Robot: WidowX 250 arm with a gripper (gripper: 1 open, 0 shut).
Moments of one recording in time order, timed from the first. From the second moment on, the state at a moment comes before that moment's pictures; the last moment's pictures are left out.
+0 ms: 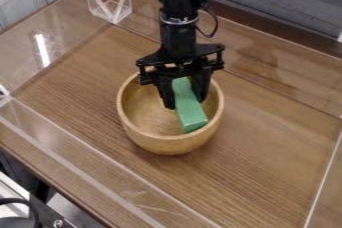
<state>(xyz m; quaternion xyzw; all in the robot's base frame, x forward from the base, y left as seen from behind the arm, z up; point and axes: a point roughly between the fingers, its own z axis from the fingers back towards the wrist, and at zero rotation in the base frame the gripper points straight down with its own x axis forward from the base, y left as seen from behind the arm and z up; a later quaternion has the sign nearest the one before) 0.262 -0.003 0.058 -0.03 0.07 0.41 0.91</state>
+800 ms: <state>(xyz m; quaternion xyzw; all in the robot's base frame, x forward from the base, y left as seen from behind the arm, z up) 0.268 -0.012 0.054 -0.05 0.04 0.38 0.92</state>
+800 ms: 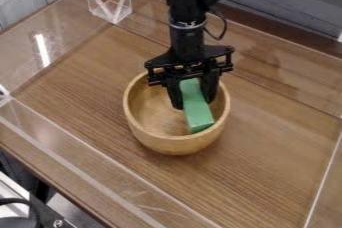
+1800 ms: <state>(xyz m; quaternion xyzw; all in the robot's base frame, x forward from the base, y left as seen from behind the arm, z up) 0.268 -0.014 0.049 -0.05 0.04 0.34 0.94</state>
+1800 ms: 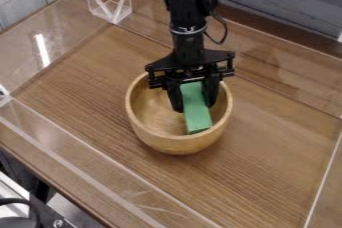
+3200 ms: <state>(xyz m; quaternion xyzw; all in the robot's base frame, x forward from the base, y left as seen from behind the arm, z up) 0.258 -0.010 0.063 -0.06 0.06 0.33 0.94</state>
